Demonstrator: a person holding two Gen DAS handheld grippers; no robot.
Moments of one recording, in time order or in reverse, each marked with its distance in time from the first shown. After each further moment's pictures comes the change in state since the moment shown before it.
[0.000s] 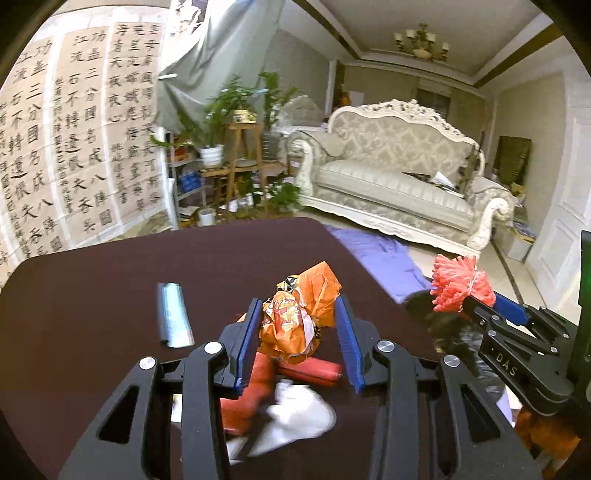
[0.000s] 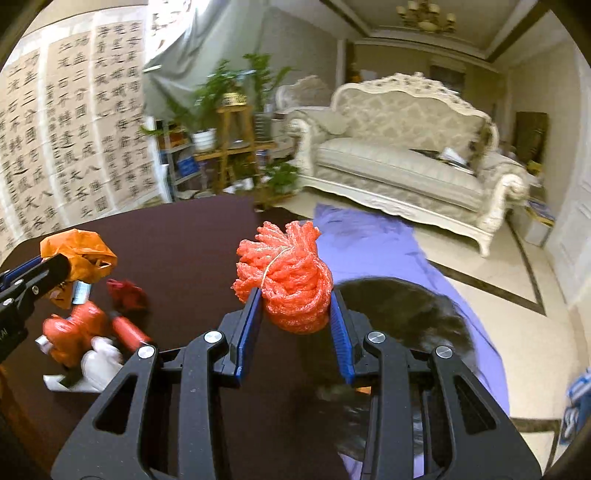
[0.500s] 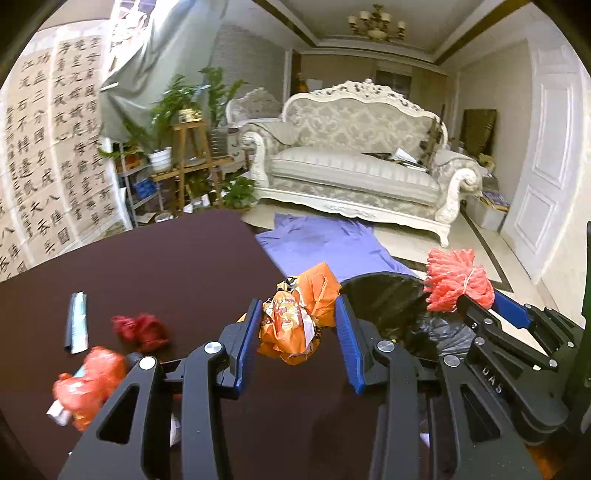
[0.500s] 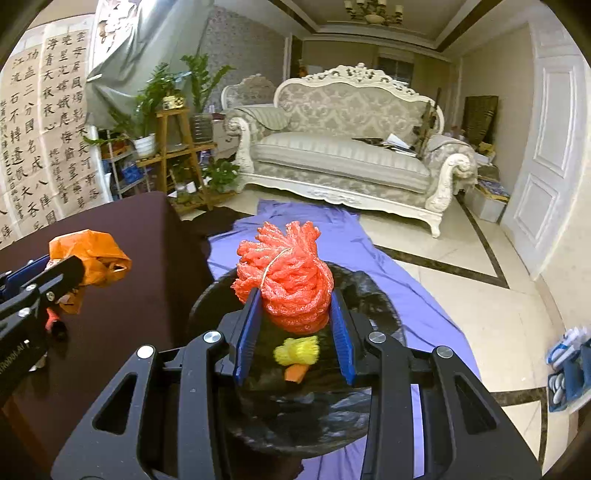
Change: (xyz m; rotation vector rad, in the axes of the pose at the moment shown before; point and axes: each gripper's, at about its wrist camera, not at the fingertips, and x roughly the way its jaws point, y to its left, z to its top) left arm 0.043 -0.094 -0.006 0.117 0.029 -0.096; right arm 0.013 -0.073 -0.026 0.084 0.000 -0.155
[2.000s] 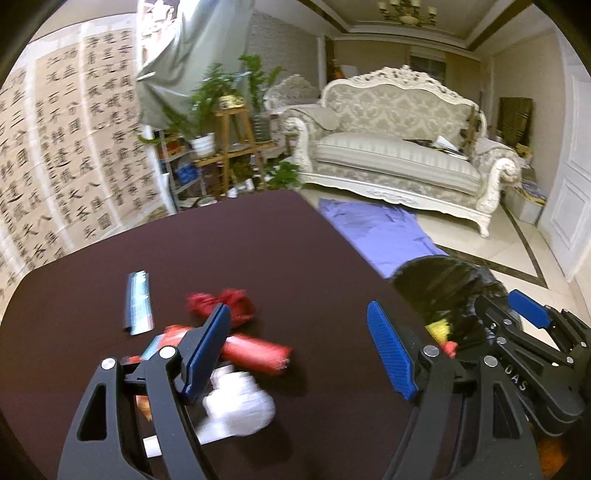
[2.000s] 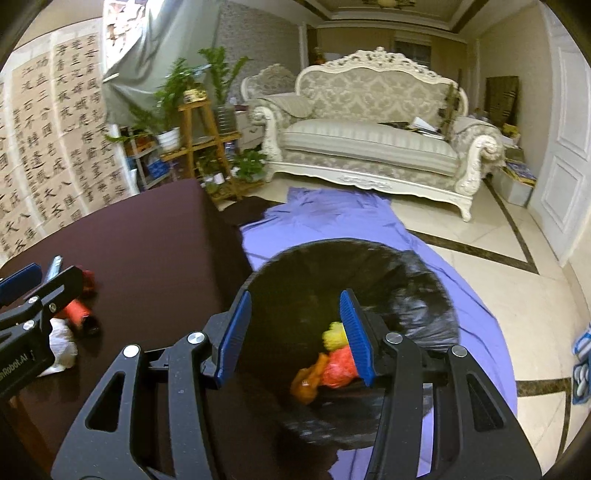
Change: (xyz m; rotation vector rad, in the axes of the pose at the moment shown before) left arm -0.023 0.056 -0.016 -0.038 0.062 0.187; right arm -0.003 0.039 -0.004 0.004 0.046 0.149
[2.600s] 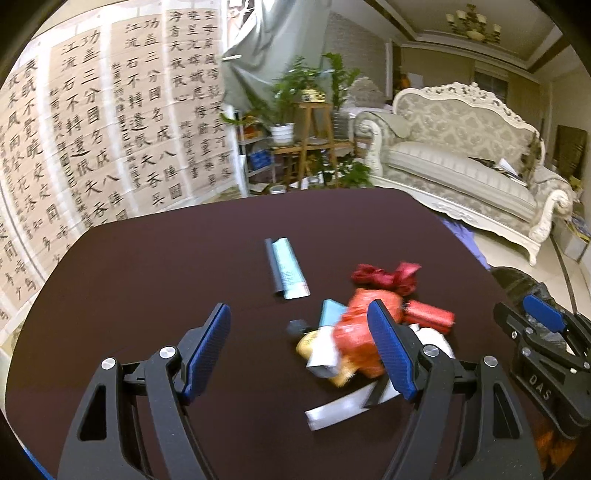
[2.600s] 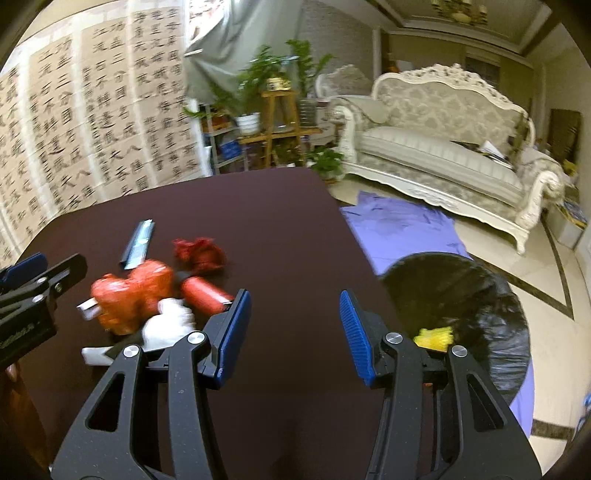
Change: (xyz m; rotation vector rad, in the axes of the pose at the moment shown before) left arm -0.035 0.112 -0.031 -0.147 0.008 0.190; right arm -0.022 0.119 -0.010 -0.182 0.019 0.211
